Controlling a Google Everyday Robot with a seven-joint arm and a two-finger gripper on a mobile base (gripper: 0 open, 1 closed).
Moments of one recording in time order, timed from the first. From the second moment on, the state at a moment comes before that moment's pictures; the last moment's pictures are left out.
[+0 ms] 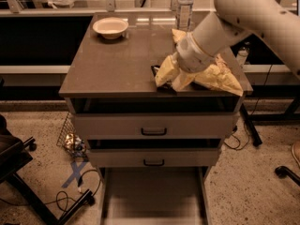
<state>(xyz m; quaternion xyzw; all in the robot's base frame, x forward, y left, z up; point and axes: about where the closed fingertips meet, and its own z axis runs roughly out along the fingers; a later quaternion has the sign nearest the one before) 0.579 -0.055 0.858 -0.09 0.95 0.29 0.08</state>
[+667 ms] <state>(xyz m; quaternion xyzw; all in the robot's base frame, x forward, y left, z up) 0.497 -0.086 0.874 -0.14 0.94 0.29 0.13</state>
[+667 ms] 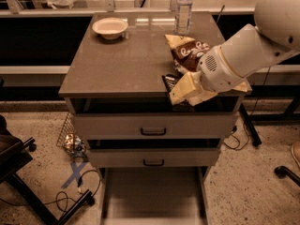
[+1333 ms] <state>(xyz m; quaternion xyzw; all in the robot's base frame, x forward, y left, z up) 0.484 -0.083 0.887 -0.16 0.94 0.27 0.14</state>
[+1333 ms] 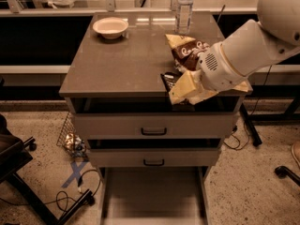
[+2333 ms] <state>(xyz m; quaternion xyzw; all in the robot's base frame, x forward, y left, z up) 0.425 -0.111 0.682 -0.16 0.93 0.31 0.10</state>
